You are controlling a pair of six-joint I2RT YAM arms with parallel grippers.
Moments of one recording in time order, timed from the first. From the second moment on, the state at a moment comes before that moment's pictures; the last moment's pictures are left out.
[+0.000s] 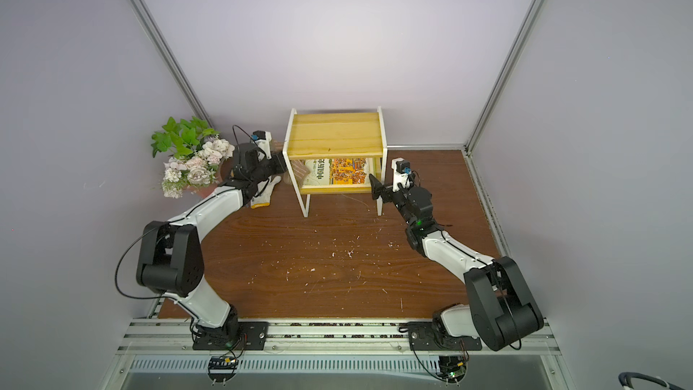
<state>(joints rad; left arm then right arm) -0.13 1.72 1.26 0.14 0.29 -0.38 0.35 1.37 0.66 0.71 -0.04 0.14</state>
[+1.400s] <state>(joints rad) -0.36 1.02 0.79 0.33 0.31 -0.59 0.36 1.17 0.59 0.60 -0.29 0.23</state>
